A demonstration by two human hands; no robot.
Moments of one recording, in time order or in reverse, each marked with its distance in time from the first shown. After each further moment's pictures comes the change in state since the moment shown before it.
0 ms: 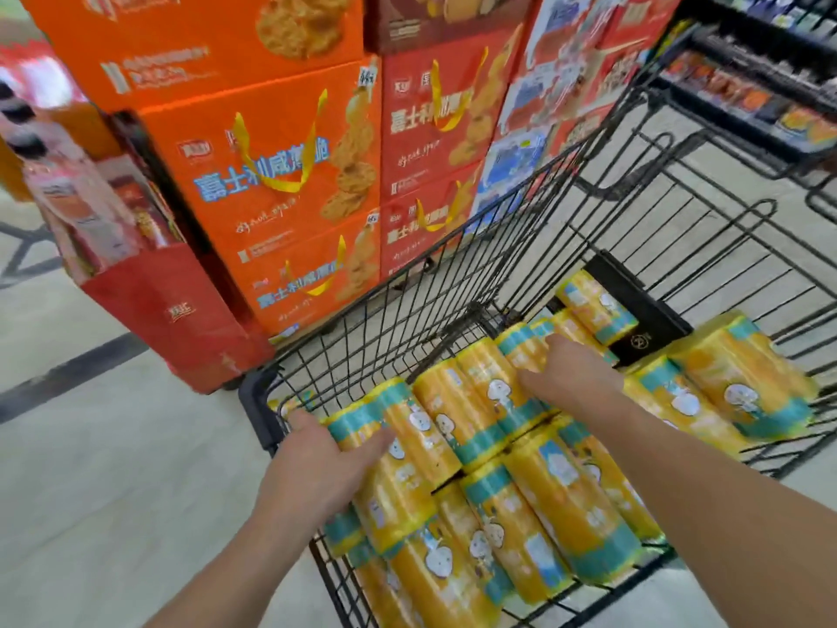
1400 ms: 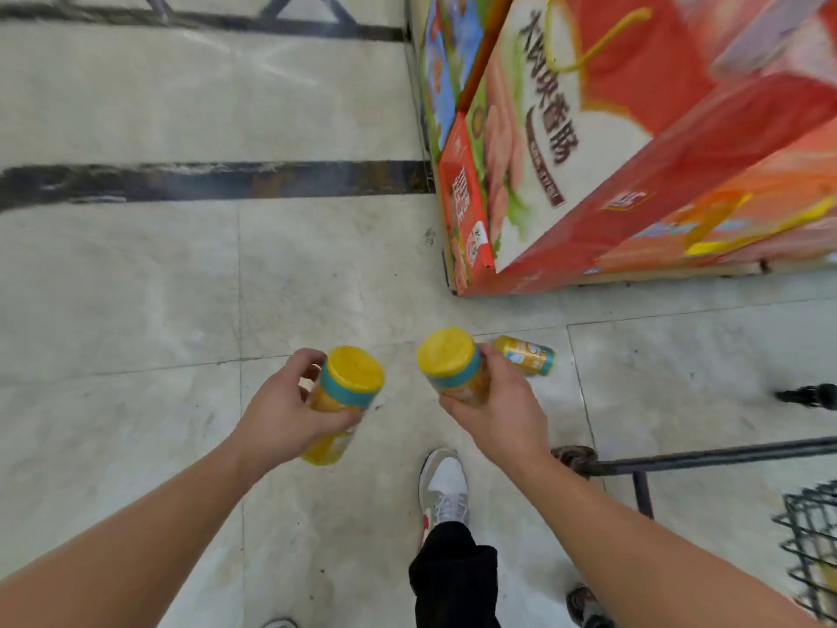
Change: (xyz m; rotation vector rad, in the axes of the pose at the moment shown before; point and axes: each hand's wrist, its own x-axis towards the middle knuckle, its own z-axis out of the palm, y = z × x) left_hand 0.295 -0.552 -0.127 -0.511 0.050 -0.110; right_hand -0.099 -0.541 0.398 0.282 -0.214 -0.632
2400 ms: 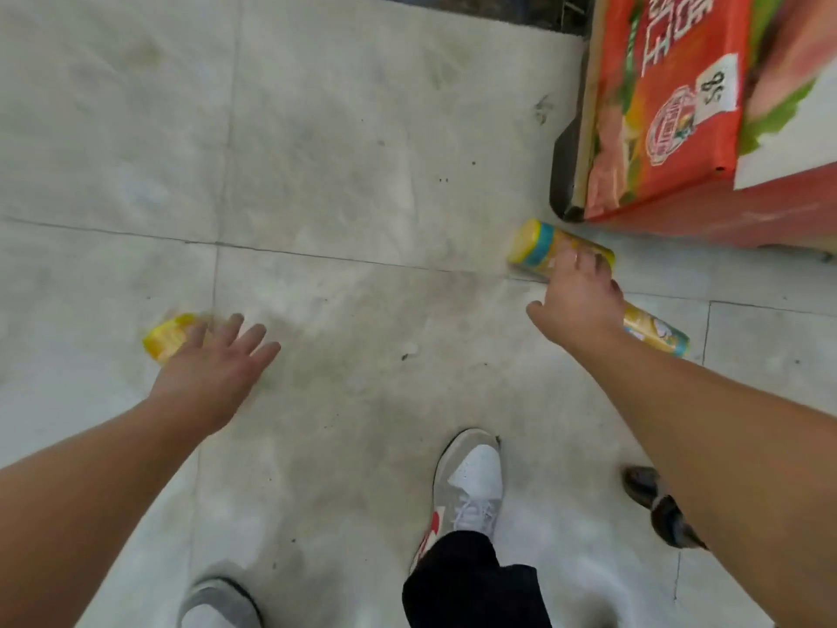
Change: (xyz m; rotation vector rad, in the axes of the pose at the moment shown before) left_hand 0.118 -0.224 0.040 1.395 -0.325 -0.043; right_hand 0.226 0.094 0.131 -0.716 -0.166 -0.014
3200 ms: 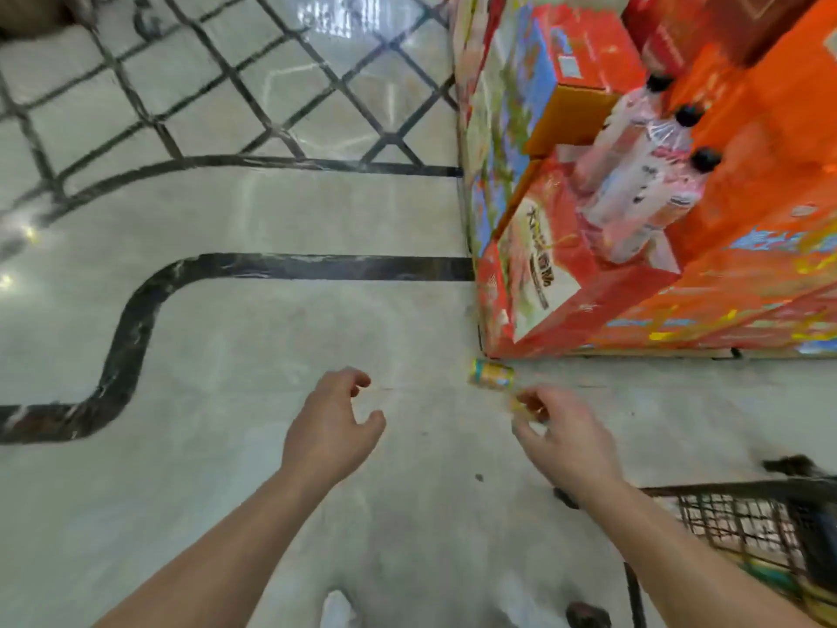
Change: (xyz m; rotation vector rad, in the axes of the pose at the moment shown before) left_hand -0.441 -0.048 -0.290 -1.142 0.606 -0.142; right_hand -0.459 -0.008 -0.350 0.453 0.249 -0.095
